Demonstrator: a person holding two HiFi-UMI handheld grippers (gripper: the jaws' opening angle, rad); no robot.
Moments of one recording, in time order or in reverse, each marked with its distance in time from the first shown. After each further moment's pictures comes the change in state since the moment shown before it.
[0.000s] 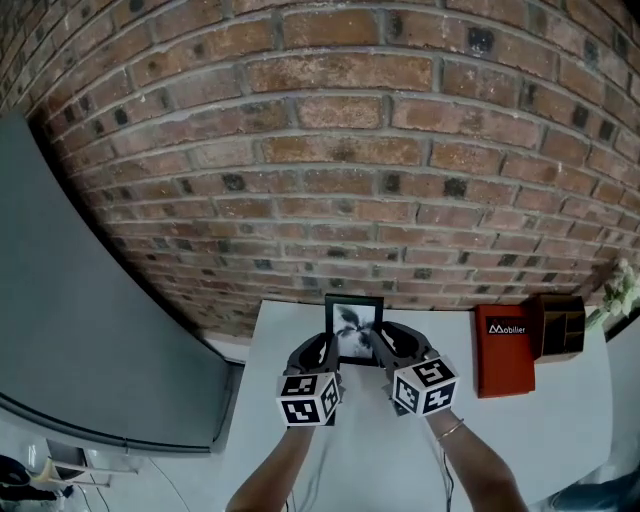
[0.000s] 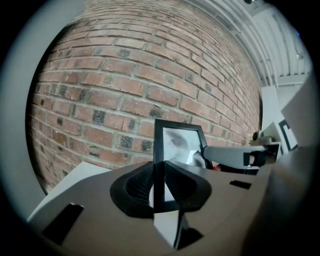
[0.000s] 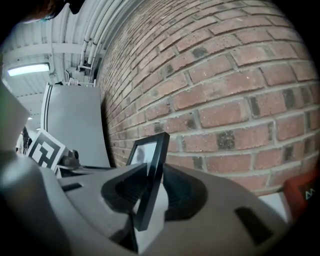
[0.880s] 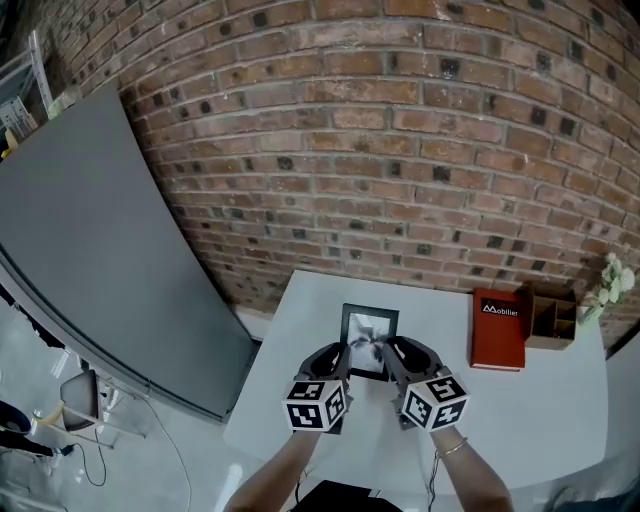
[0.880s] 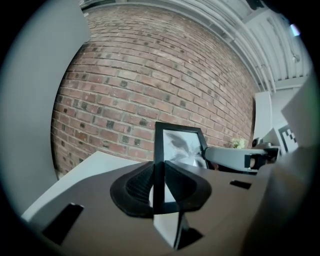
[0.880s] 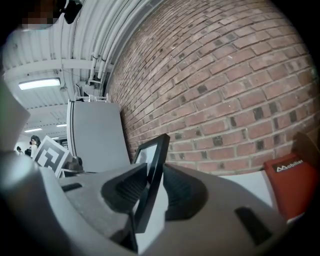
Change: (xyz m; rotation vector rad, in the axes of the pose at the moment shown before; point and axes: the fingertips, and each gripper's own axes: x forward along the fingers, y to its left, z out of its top) left arm -0.161 -0.082 -0.030 -0.034 -0.039 0.026; right arm -0.158 0.088 -0.012 0.052 -0.065 0.085
